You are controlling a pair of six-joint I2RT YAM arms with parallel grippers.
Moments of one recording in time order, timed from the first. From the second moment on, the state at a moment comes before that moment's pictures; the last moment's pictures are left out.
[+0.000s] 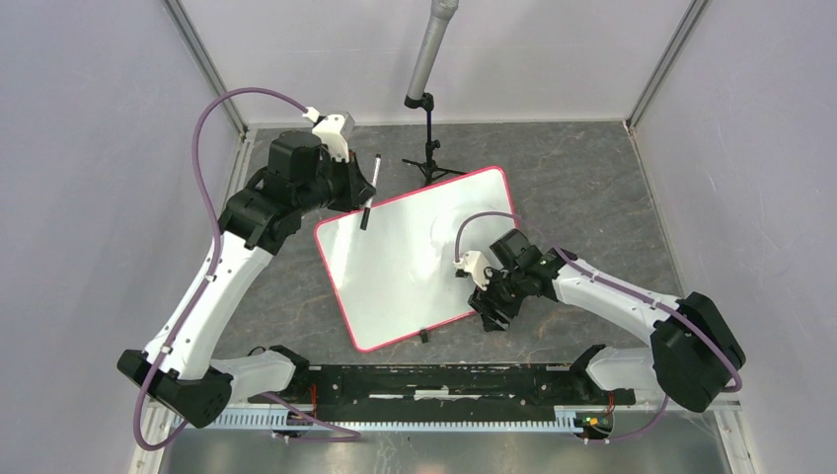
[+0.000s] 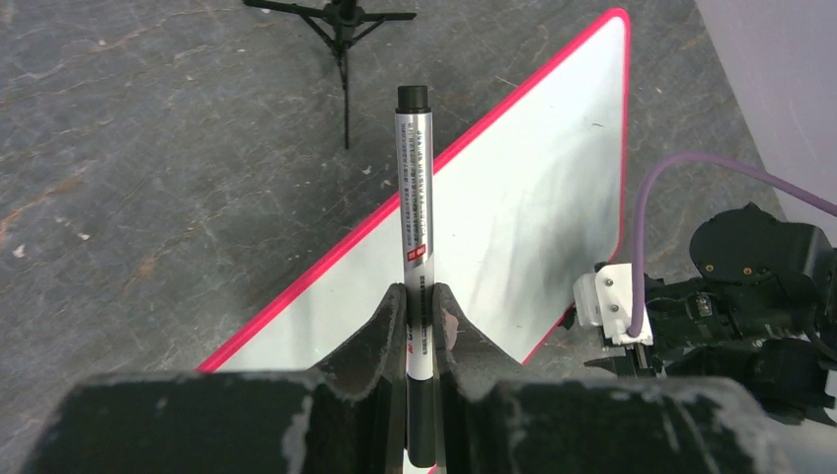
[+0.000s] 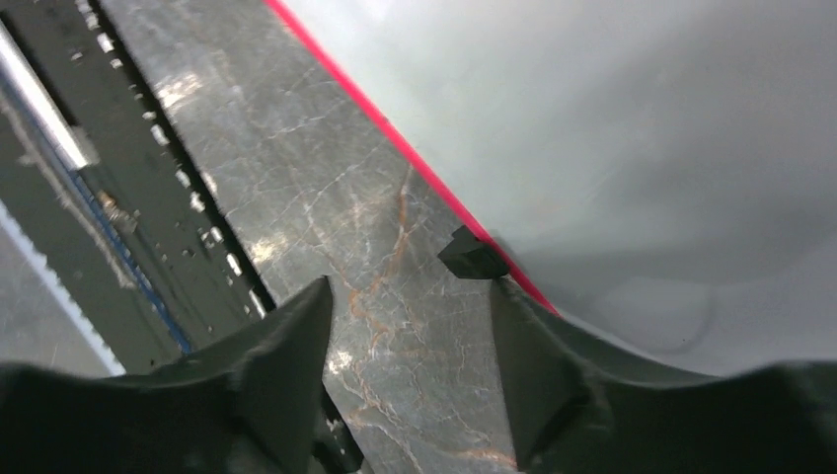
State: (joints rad) left arm -0.48 1.19 1.45 -0.77 0.09 -0.30; right arm 0.69 1.28 0.69 -0.59 -0.39 -0.32
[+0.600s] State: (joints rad) left arm -0.48 1.23 1.42 -0.73 0.58 -0.06; right arm 0.57 1.11 1.20 -0.58 -0.57 -0.33
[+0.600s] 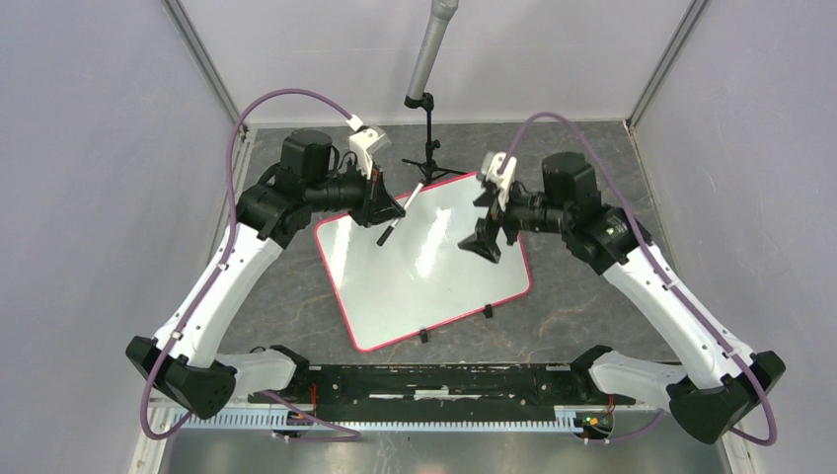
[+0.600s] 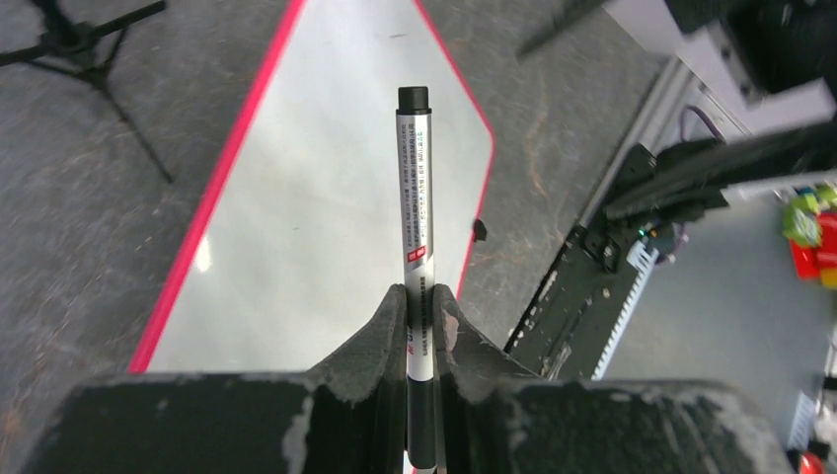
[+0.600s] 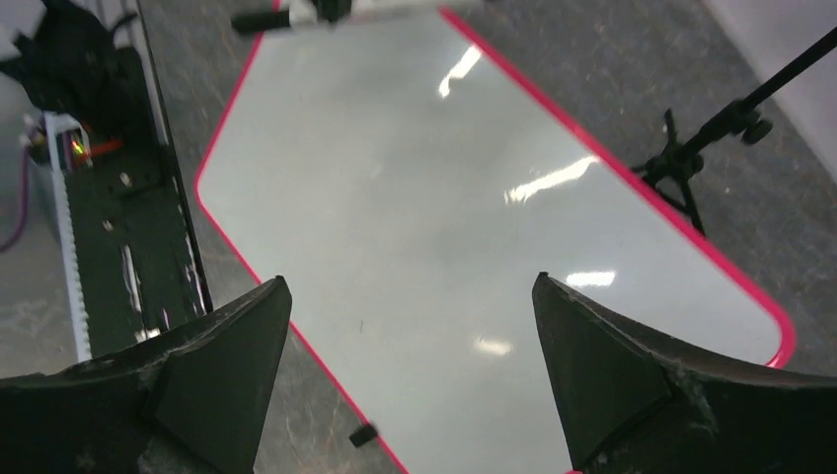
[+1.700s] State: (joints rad) left arm -0.58 1.24 1.38 -0.78 0.84 0.17; right arm 0.55 1.26 1.13 -0.08 -0.97 0.26
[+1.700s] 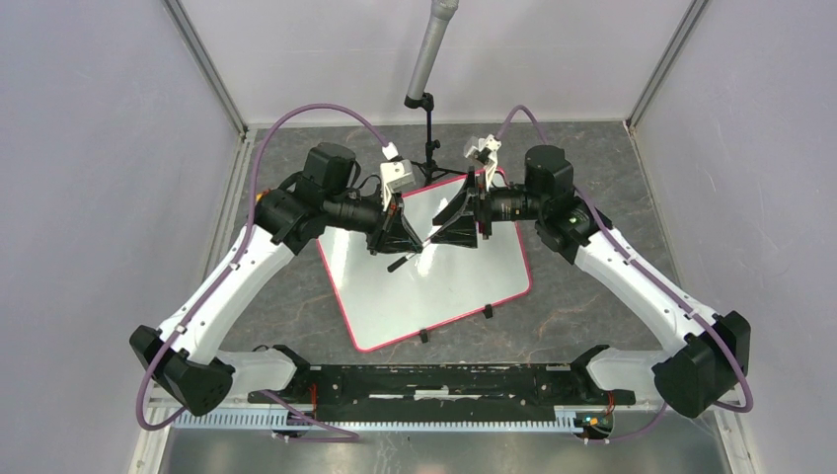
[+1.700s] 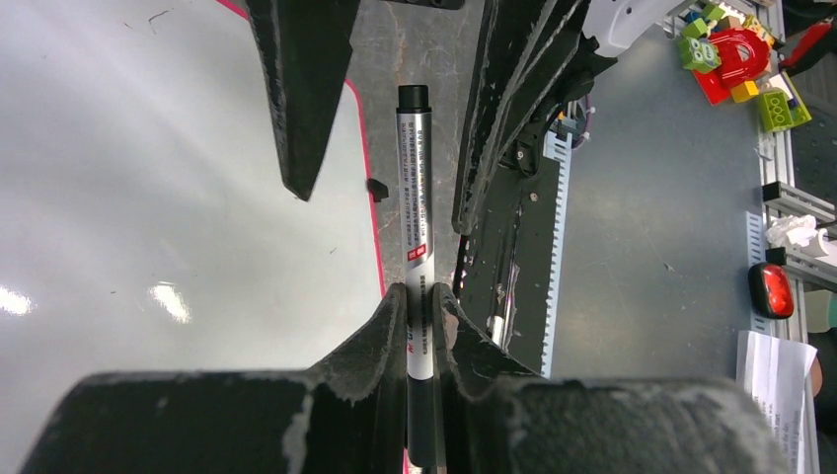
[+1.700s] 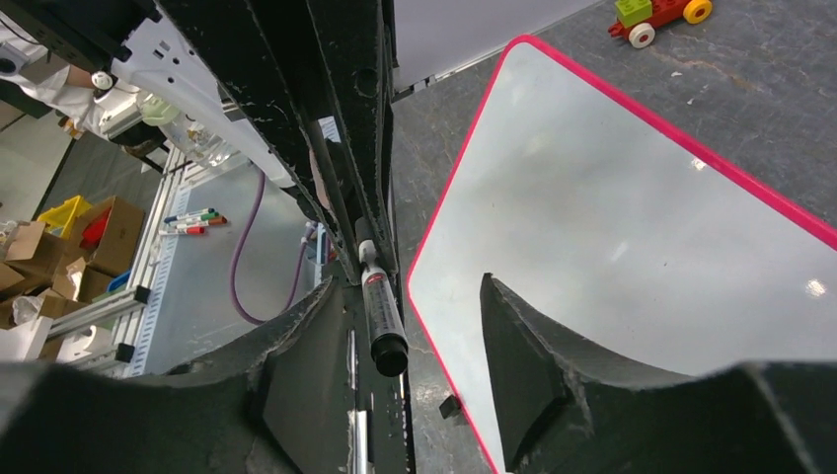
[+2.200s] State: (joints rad) left arm -0.58 1.25 1.38 -0.82 0.81 0.21; right arm 0.56 1.27 1.12 -0.07 -0.98 0.26
